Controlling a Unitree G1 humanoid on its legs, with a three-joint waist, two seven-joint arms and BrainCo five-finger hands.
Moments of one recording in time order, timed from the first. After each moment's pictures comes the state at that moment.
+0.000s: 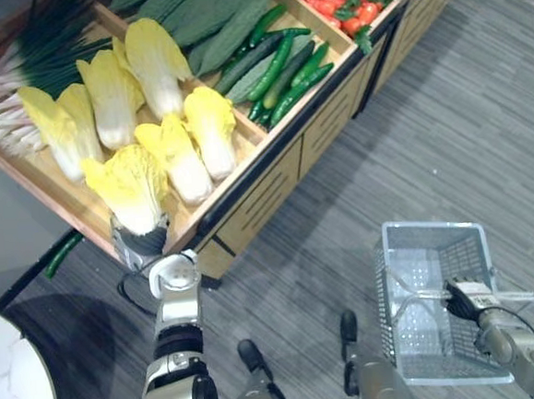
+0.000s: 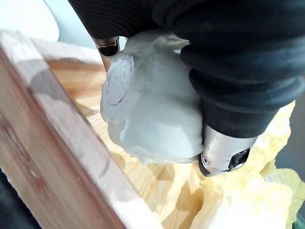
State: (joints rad) left arm -0.42 0.17 0.36 0.51 0.29 0.00 0.71; right arm -0.01 -0.56 0.11 0.67 -0.86 -0.26 -0.27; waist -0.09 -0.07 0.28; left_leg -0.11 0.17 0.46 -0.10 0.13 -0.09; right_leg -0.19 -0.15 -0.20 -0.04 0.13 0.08
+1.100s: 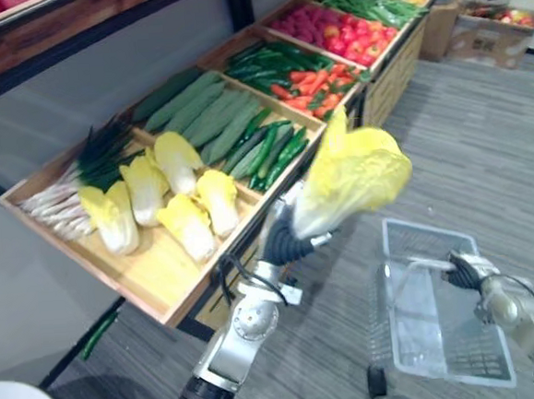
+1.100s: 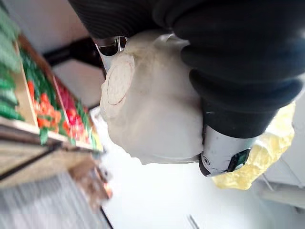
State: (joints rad) left arm -0.15 0.28 -0.48 -0.07 0.24 -0.30 0.25; right arm -0.27 -0.65 0.21 0.67 -0.58 -0.23 -0.08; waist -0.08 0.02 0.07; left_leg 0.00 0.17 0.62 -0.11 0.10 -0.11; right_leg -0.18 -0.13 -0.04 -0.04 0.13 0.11
